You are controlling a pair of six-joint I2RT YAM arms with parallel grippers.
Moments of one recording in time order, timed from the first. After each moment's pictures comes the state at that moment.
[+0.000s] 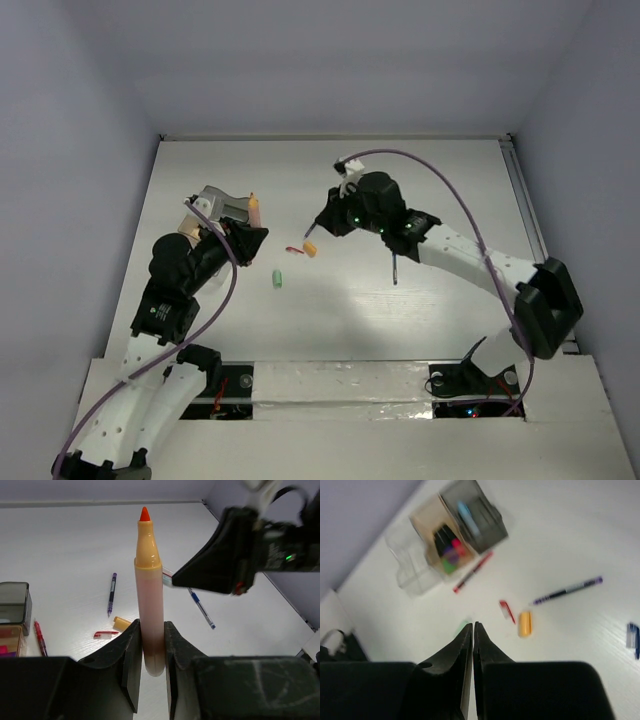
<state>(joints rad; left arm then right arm) -0.30 0.59 0.68 -0.17 0.33 -0.35 0.76 1.47 1.18 0.00 -0.17 0.35</state>
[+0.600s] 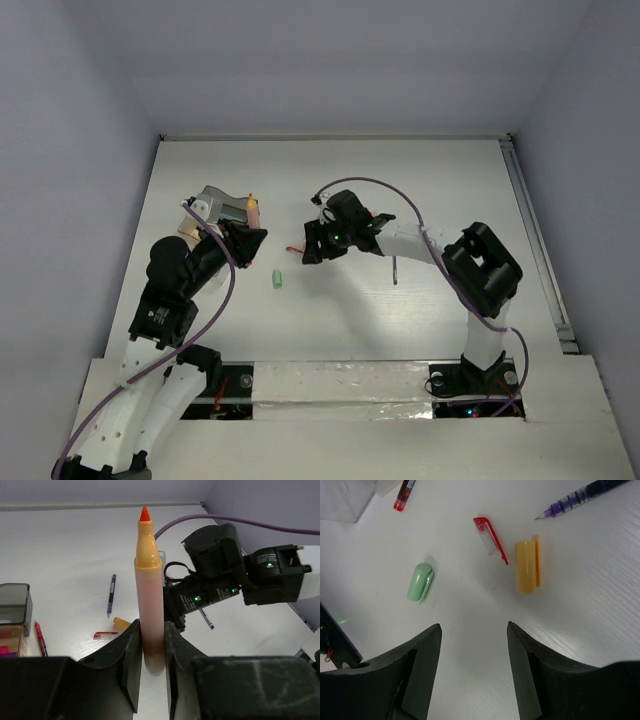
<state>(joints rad) -0.29 0.57 0.68 -0.18 0.33 -0.34 0.75 1.87 1.23 -0.14 -0.33 0.41</state>
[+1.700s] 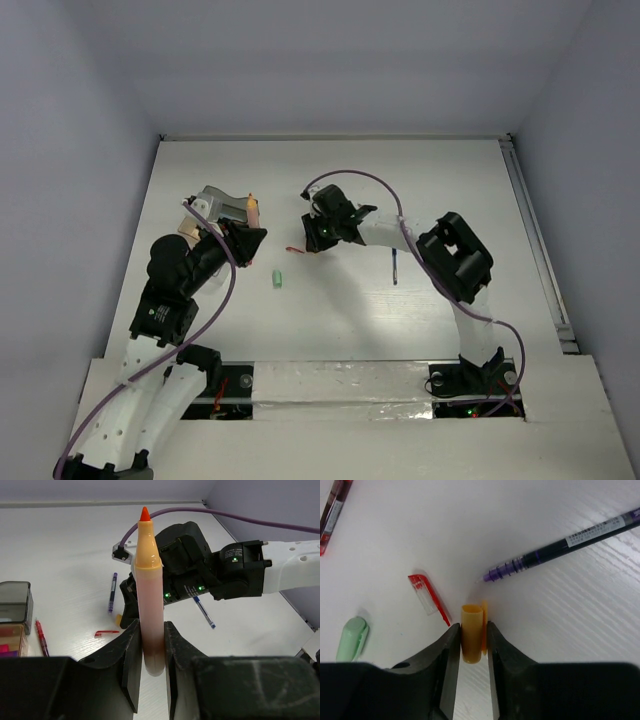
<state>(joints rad) -0.28 0.57 0.68 -0.18 0.35 -0.34 0.75 2.10 1.45 -0.20 -0.16 0.28</state>
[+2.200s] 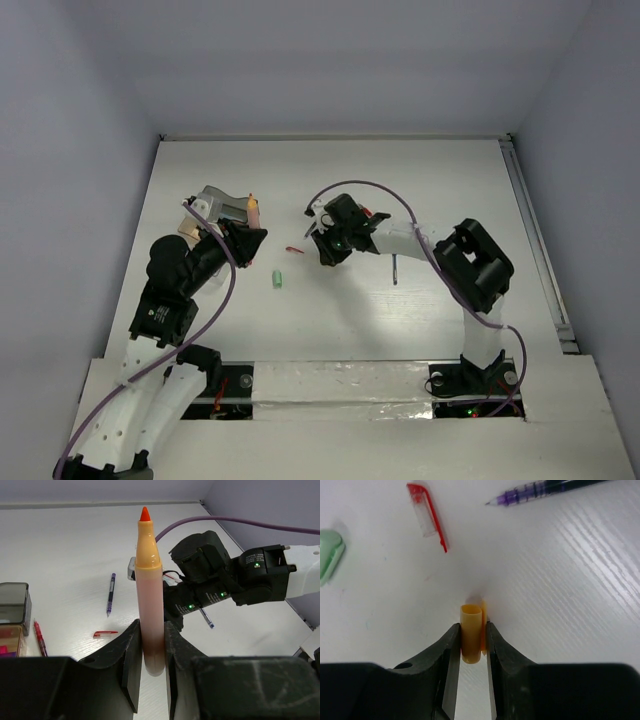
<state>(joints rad) -0.28 0.57 0.68 -0.18 0.35 -0.34 0.75 1.97 1.29 -0.25 -0.18 0.06</state>
